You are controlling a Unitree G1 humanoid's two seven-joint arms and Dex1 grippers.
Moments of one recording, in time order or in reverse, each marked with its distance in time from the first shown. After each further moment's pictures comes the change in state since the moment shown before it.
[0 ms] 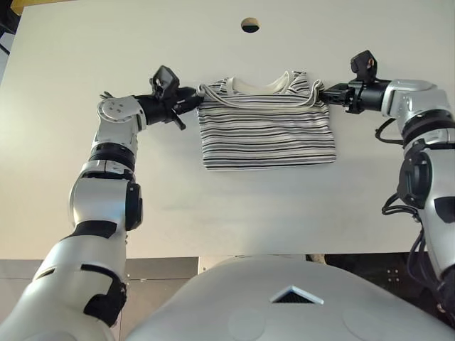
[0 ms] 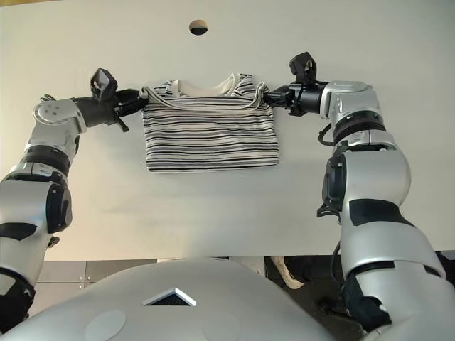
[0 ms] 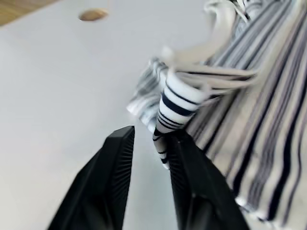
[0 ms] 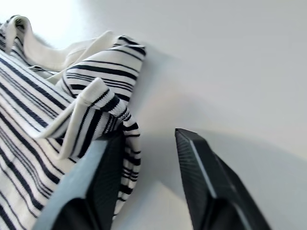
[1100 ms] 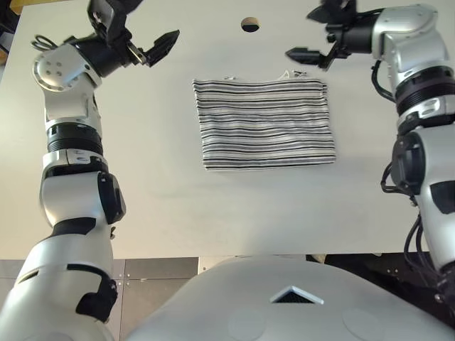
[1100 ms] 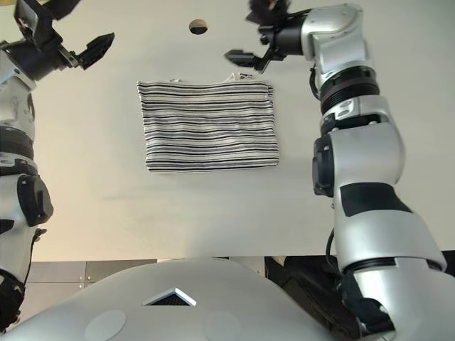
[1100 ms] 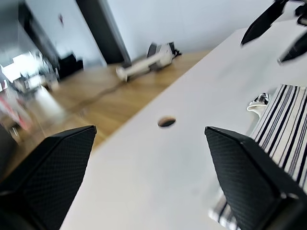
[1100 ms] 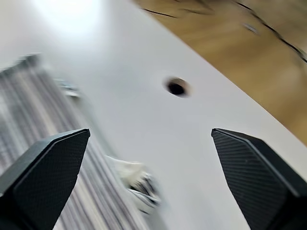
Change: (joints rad) left arm -0.027 0.134 0.133 -0.311 -0.057 -0.133 -0.048; right arm -0.140 0.095 0.149 -0.221 -0.147 -0.241 0.129
